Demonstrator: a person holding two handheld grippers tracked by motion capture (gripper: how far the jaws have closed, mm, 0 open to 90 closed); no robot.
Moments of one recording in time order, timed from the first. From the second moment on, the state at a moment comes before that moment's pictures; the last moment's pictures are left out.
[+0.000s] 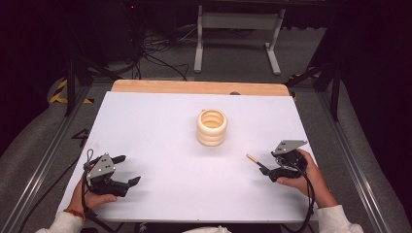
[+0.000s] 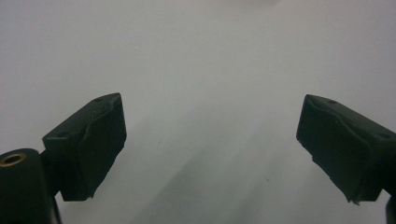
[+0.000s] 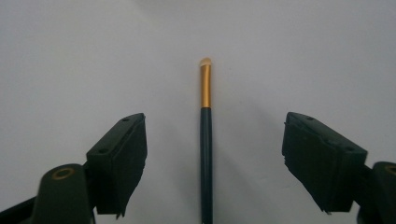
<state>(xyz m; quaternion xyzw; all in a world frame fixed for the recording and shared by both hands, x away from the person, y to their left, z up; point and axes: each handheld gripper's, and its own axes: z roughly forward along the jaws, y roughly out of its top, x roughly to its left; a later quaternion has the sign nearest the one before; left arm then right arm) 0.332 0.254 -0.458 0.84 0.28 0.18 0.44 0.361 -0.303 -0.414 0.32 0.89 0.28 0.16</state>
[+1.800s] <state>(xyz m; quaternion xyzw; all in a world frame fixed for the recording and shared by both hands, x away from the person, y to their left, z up) 0.333 0.253 -0.459 0.84 0.27 0.17 0.43 0.425 -0.251 -0.419 0.31 0.95 0.09 0.05</state>
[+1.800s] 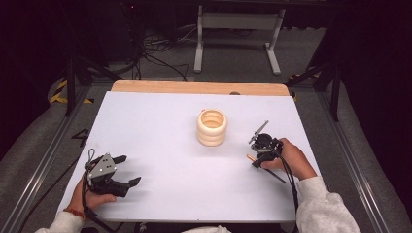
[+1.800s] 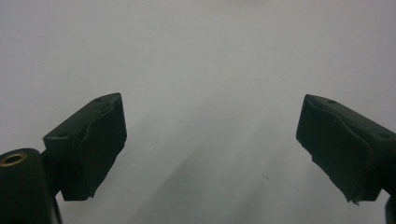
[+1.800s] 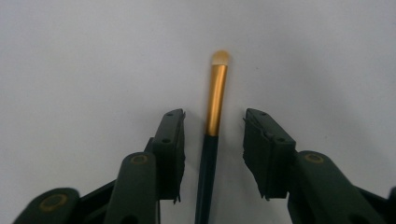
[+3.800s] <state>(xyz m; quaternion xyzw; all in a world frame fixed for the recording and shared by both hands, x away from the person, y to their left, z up) 0.333 0.253 -0.459 0.84 0.27 0.17 0.44 0.394 -0.265 -0.328 0.28 0.91 0.25 0.15</state>
